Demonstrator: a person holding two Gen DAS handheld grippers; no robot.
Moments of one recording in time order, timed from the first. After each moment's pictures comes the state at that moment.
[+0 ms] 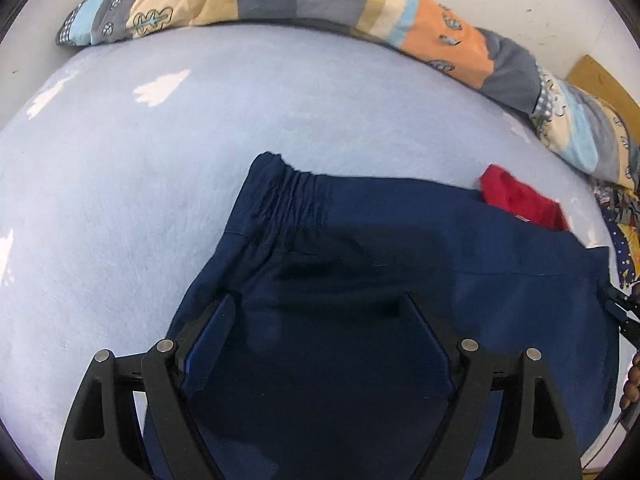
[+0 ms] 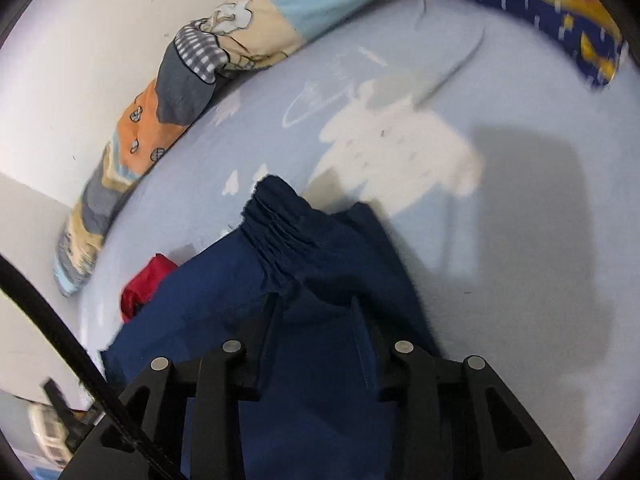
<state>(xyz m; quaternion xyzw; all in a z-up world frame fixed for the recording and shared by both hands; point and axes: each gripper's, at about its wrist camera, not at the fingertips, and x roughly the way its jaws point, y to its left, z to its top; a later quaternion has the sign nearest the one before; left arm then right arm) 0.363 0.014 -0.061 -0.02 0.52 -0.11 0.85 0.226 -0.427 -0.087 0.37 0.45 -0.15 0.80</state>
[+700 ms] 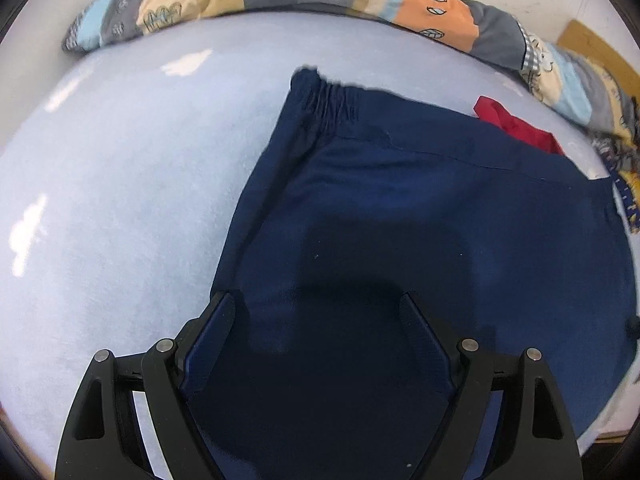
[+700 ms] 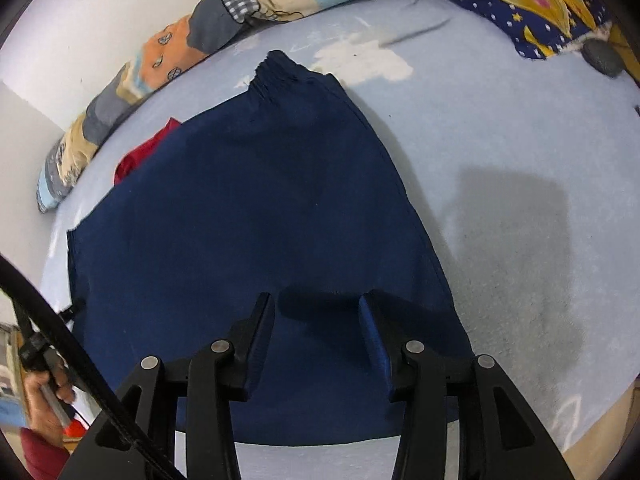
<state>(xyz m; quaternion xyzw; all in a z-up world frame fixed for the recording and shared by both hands) 0.301 0.048 -0.072 0.04 0.52 -0.10 0.85 0.109 -0.352 -0.081 0.28 0.50 -0.14 0.80</state>
